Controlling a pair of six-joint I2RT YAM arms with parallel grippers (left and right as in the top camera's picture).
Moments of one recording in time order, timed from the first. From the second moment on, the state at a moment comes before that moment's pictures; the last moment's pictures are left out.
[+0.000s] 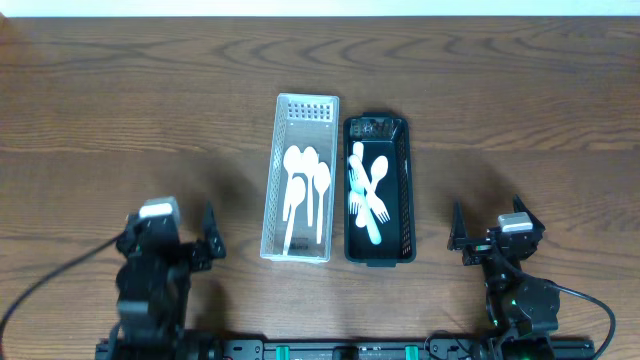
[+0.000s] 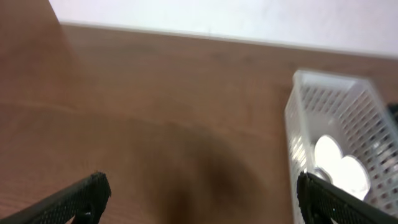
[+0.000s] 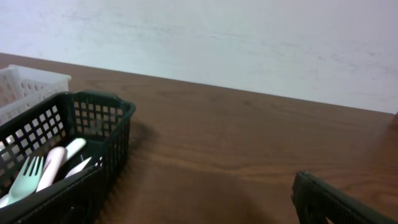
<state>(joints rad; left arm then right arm) -0.07 0.24 0.47 -0.60 -0.14 -0.11 0.11 0.01 0.01 -0.07 0.02 -0.06</state>
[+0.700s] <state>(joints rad) -0.03 0.02 0.01 0.09 -0.14 -0.02 0.11 0.01 0.01 -0.07 0.02 -0.06</state>
